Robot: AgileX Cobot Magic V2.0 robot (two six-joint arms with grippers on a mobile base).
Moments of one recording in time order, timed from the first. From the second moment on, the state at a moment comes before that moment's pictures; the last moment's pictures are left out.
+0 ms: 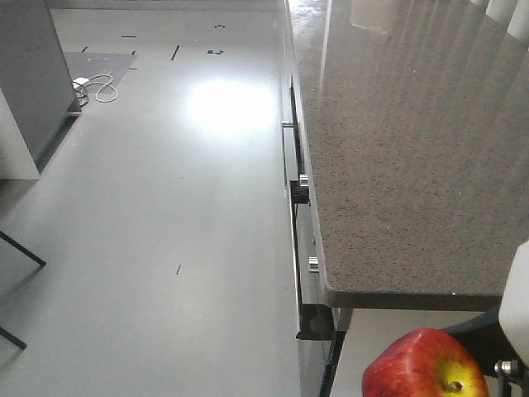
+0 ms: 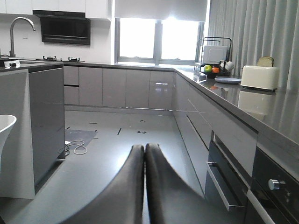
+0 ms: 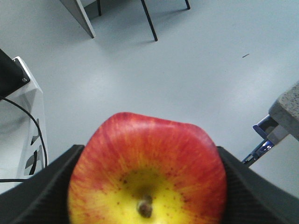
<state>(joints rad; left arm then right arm) 0.04 -0.01 0.02 -0.10 -0.05 -0.04 0.76 0.74 -0.83 0.26 0.94 -0.15</state>
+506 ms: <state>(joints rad) 0.04 -0.01 0.02 -0.10 -0.05 -0.04 0.76 0.74 -0.83 0.26 0.94 -0.15</state>
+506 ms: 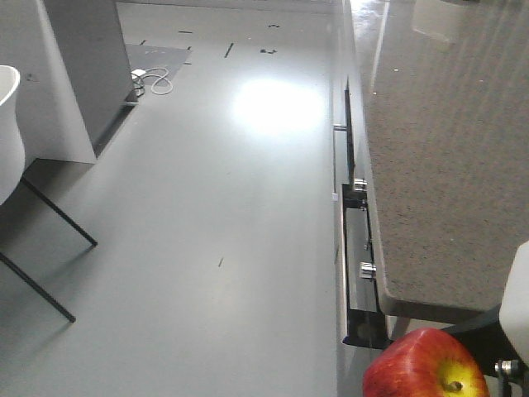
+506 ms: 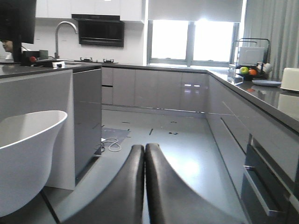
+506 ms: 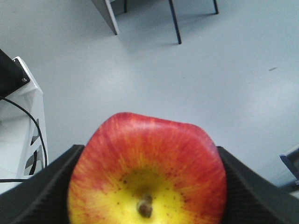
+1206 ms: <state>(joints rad) 0.04 -0.01 0.02 -0.10 -0.05 -0.04 0.76 0.74 -0.83 0.26 0.94 -0.15</state>
